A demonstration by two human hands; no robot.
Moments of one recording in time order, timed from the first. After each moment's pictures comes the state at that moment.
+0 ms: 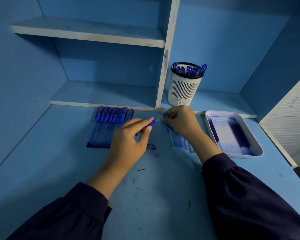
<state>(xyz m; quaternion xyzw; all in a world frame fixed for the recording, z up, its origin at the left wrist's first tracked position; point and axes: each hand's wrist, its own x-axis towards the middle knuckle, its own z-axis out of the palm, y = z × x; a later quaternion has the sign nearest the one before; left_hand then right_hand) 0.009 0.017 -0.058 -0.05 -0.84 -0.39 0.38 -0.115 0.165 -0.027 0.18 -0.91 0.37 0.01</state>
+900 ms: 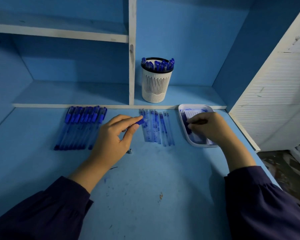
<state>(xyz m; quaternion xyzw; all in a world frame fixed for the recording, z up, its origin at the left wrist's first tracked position) -0.005 0.040 -0.055 -0.15 -0.84 -0.38 0.36 -0.097 0.310 -0.011 0.04 -0.92 0.38 -0.03</state>
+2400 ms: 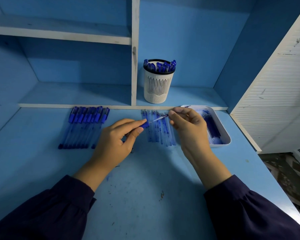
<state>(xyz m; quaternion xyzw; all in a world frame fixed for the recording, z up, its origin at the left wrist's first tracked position) 0.001 0.040 -0.056 -0.19 -0.83 -0.38 0.36 -0.049 0.230 -0.012 0.01 -0.57 0.82 0.03</state>
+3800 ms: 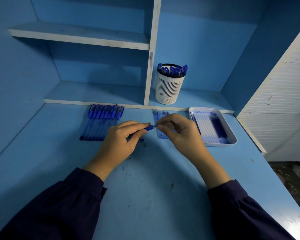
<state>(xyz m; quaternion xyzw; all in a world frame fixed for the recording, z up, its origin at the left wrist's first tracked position) 0.031 0.024 -0.048 -0.18 -0.84 -0.39 0.34 -0.022 0.215 -0.013 0.30 -0.77 0.56 0.05</state>
